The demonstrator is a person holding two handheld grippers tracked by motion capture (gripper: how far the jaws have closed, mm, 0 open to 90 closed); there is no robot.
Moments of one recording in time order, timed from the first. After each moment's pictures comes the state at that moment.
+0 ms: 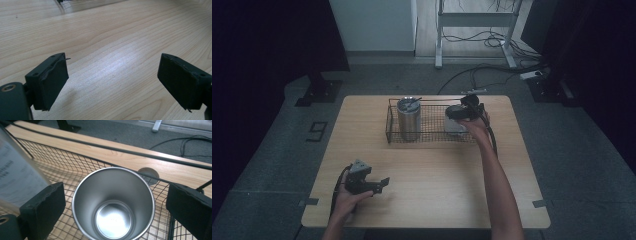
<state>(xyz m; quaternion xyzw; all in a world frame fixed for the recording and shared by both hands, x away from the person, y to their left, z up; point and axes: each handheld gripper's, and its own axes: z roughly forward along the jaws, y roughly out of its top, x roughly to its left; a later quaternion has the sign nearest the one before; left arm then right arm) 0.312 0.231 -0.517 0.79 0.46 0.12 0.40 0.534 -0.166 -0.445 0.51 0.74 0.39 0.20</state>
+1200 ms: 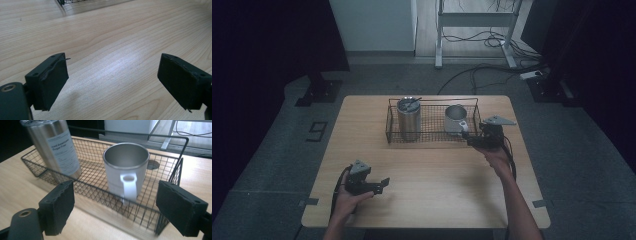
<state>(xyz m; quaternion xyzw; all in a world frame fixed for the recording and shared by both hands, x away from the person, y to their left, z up) 0.307 0.226 -0.512 0.79 0.46 0.13 0.39 0.412 -0.215 -0.450 0.46 0.72 0.48 0.22</state>
